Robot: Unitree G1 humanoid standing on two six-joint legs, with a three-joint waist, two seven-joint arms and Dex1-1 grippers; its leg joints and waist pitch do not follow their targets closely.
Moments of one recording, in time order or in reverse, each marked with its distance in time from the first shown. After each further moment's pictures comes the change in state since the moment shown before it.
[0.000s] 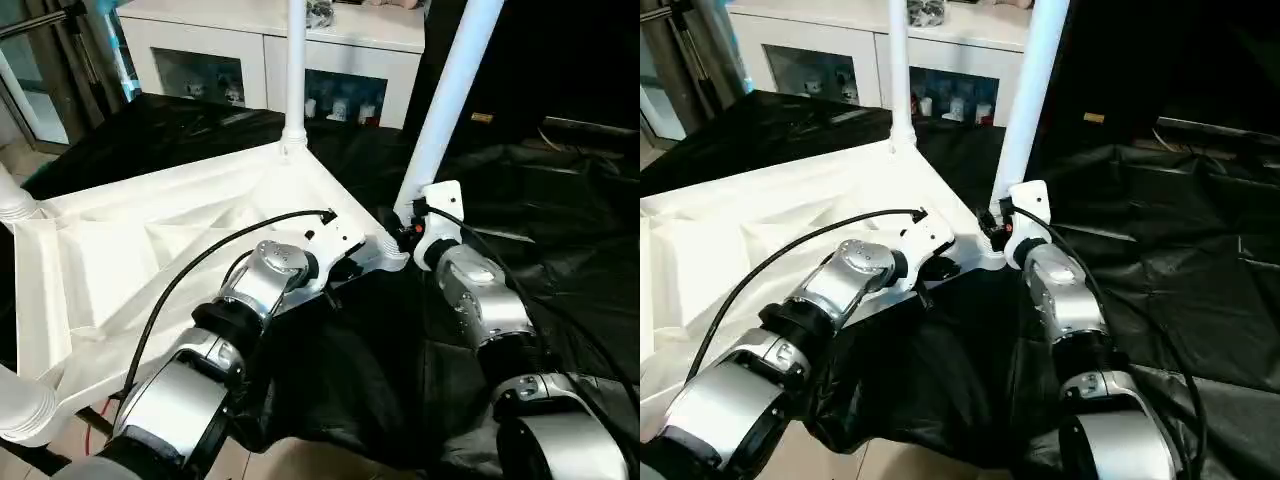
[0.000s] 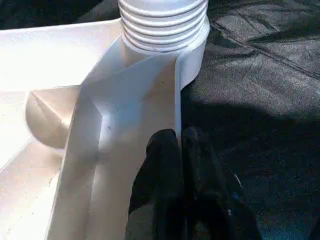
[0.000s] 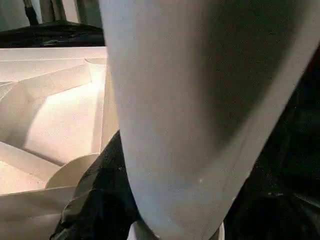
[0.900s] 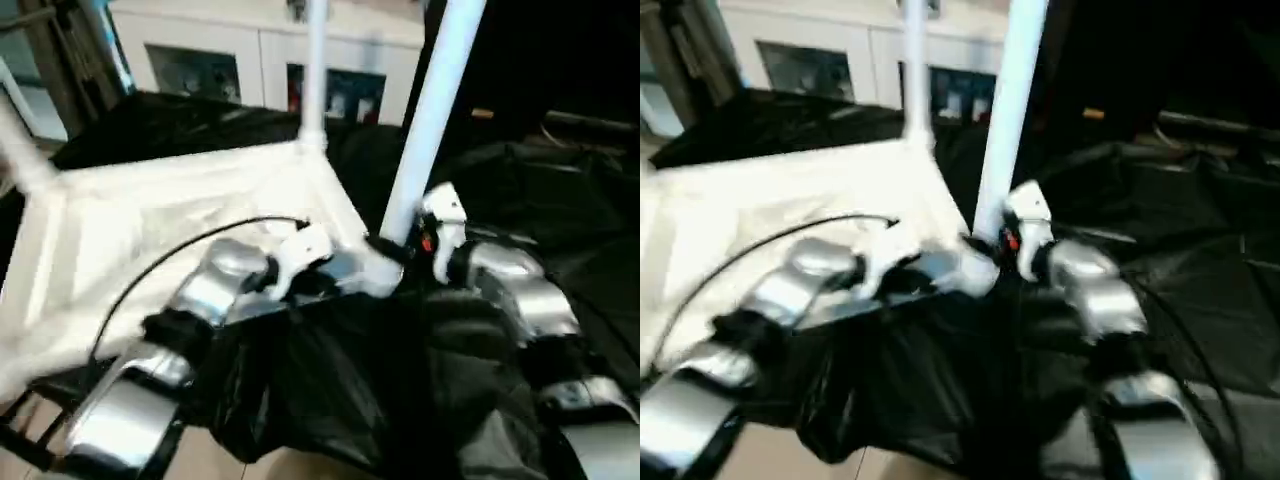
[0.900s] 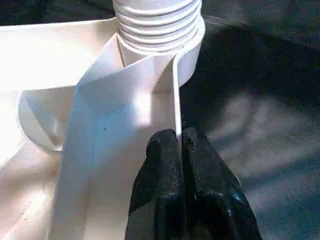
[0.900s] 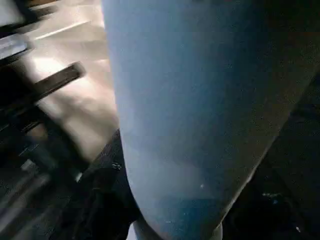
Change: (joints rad) left arm 0.141 0.225 -0.038 -0.232 -0.042 -0.128 -0.439; right arm 0.103 -0.219 0.128 -0.244 0.061 0.144 0.658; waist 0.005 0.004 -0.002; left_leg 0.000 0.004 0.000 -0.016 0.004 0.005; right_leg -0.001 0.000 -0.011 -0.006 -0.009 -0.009
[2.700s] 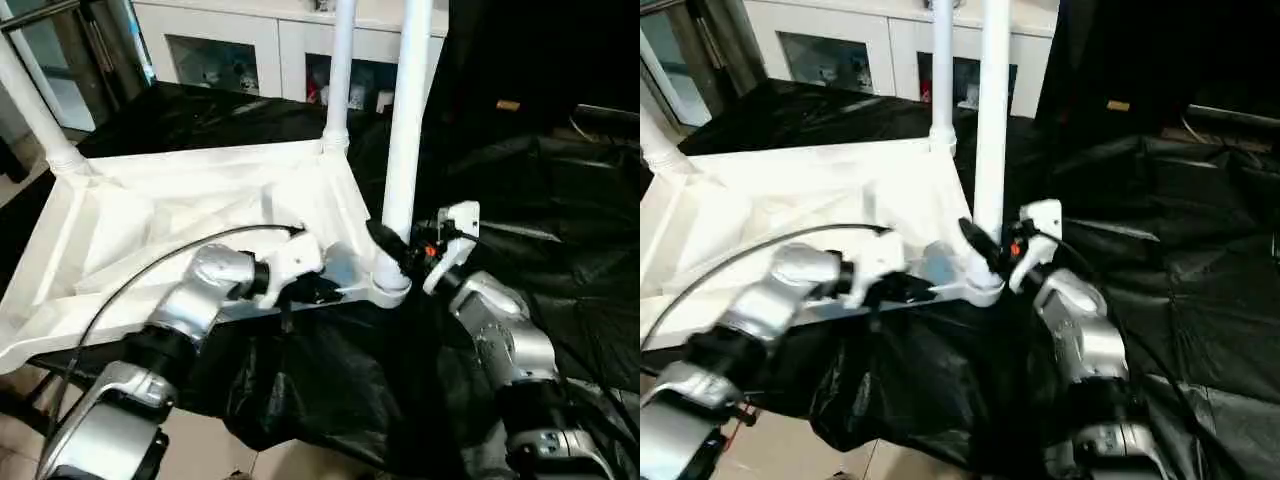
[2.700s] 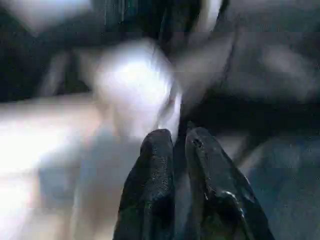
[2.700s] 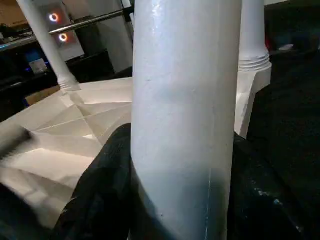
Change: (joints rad) left arm 0.050 0.000 0.059 -0.199 -0.152 -0.068 -0.095; right arm 0.129 0.184 -0.187 -0.111 0.171 -0.057 -0.294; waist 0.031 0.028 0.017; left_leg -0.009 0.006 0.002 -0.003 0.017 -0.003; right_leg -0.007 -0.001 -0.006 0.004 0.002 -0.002
